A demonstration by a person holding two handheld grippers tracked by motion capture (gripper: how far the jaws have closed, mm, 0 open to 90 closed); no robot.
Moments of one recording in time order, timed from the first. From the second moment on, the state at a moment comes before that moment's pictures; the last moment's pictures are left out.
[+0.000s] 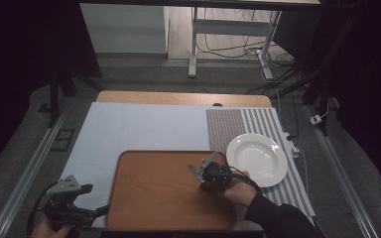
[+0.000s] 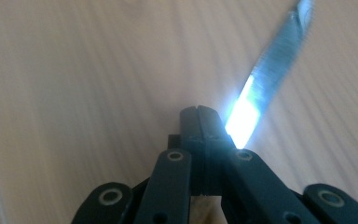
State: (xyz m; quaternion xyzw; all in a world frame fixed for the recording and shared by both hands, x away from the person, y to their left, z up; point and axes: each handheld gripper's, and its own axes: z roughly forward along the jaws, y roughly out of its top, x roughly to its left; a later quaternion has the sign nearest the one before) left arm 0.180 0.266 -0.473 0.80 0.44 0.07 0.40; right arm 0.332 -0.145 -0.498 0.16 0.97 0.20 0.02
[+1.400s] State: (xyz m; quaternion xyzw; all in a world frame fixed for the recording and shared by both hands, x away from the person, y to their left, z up) left arm 0.181 0.266 -0.473 0.80 0.44 0.07 0.40; right arm 0.333 -0.186 -0.476 0.24 0.94 0.26 0.05
